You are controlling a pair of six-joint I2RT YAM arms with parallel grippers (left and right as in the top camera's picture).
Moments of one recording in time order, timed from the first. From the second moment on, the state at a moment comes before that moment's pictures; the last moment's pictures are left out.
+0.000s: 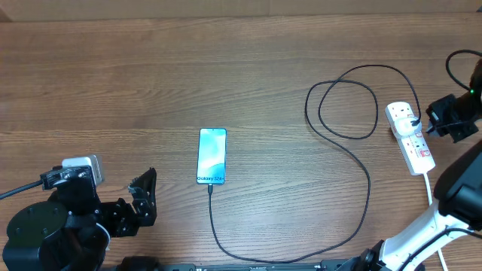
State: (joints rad) left arm -0.03 0.65 1.34 -1.27 0.08 -0.23; right arm -0.53 2.04 1.73 -1.30 -0.04 0.59
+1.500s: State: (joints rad) left arm -0.03 0.65 1.34 -1.32 0.07 -0.23; right arm -0.51 2.19 1.73 -1.21 -0.01 0.54
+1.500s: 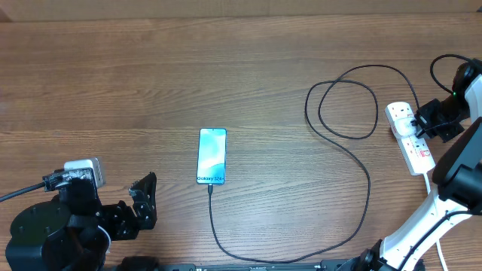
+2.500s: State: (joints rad) left arm -0.03 0.65 1.34 -1.33 0.07 -0.23; right arm -0.49 2.10 1.91 -1.46 -0.01 0.54
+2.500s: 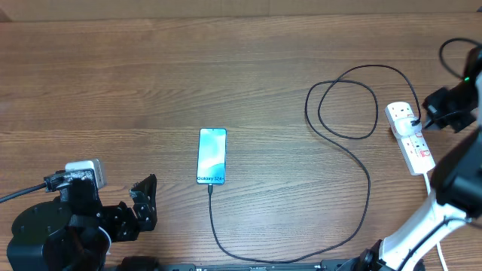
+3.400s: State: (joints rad) left arm -0.03 0.65 1.34 -1.34 0.07 -0.23; right arm -0.46 0.96 1.95 -1.64 -0.29 0.51
